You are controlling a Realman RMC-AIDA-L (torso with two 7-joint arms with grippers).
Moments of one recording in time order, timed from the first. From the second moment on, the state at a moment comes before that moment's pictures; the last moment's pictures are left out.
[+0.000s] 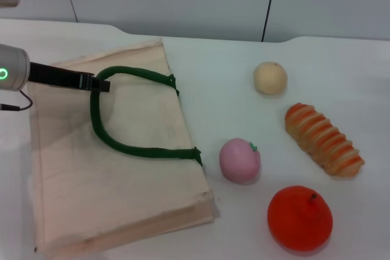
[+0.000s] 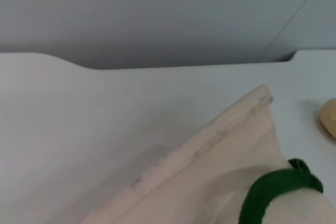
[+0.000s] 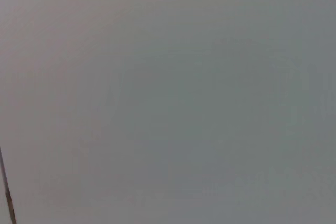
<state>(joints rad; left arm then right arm) -0.96 -1.93 2.86 -0.57 0.00 1.33 -1.86 0.56 2.03 0.59 -0.02 1.14 1.10 -2.65</state>
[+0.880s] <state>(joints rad) -0.85 -1.85 2.86 -0.58 -0.63 1.78 -1.65 0.56 2.02 0.54 -0.07 1.10 1.11 -2.41</state>
